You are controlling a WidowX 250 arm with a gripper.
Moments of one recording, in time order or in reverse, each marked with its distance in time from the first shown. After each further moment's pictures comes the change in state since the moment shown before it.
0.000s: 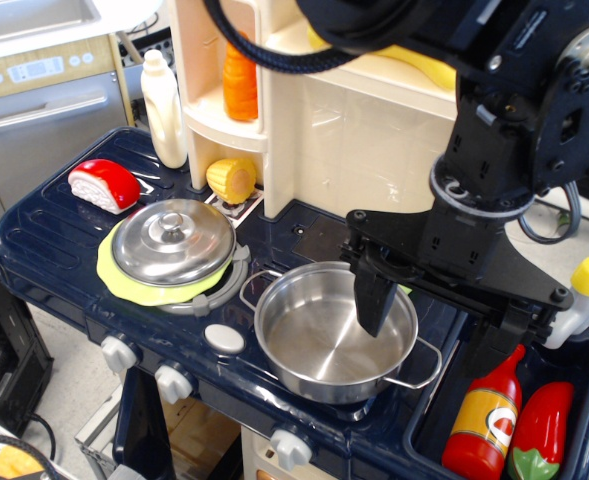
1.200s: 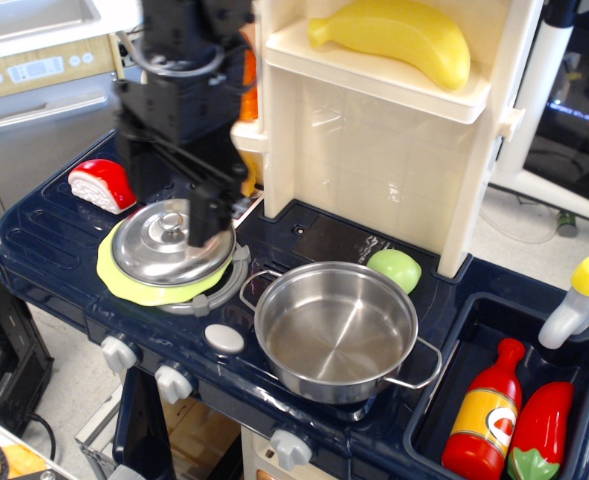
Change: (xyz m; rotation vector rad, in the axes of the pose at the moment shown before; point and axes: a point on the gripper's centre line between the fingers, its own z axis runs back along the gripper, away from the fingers) arm 0.021 0.164 -0.001 0.083 0.014 -0.284
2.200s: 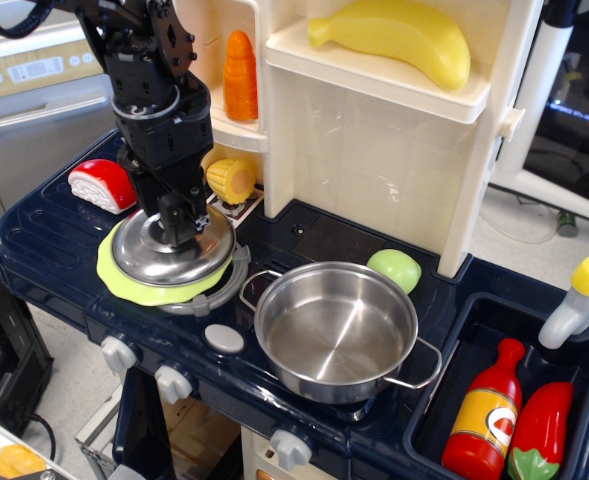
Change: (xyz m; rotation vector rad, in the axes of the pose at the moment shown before) arm 0.023 0.040 -0.061 -0.061 -0.095 -0.154
